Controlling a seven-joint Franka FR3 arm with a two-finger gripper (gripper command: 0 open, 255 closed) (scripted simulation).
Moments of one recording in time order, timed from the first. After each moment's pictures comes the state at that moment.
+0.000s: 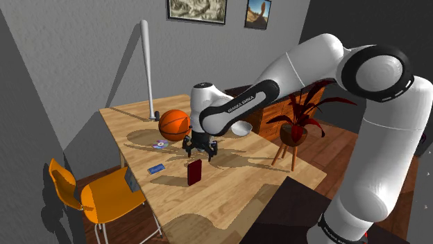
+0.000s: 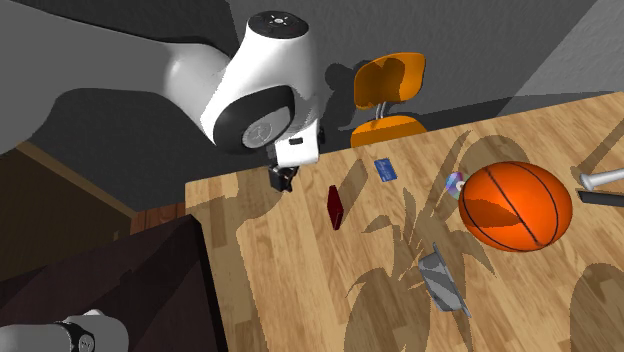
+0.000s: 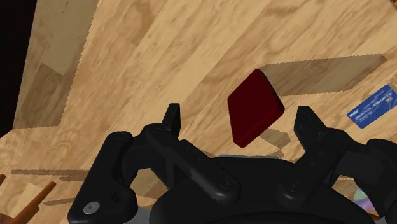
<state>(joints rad) -0.12 0.17 0.40 -2.13 -0.13 2.31 1.40</state>
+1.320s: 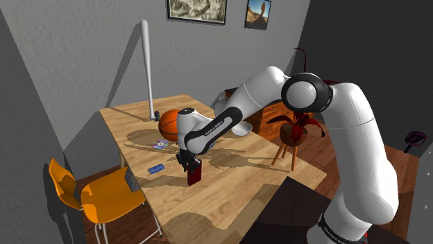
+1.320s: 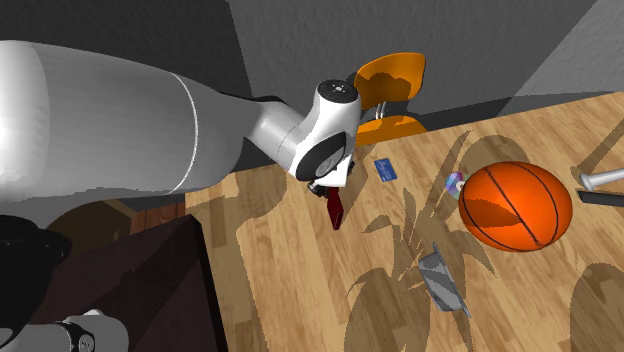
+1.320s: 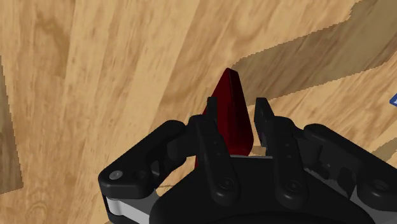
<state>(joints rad) -0.01 0.61 0.27 -1.83 -0.28 2.40 1.72</state>
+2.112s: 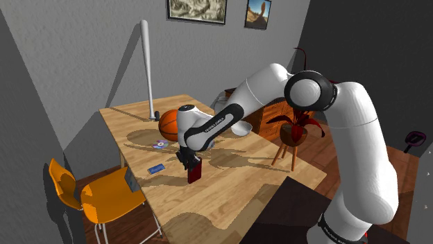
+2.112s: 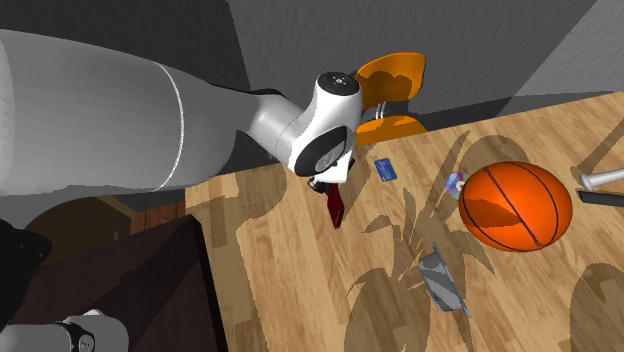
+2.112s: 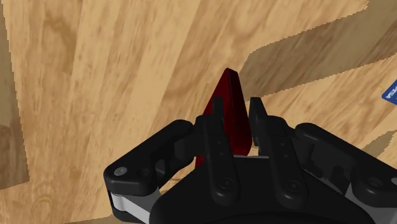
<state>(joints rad) -0.02 0.58 0.28 -1.83 -0.27 2.38 1.72</state>
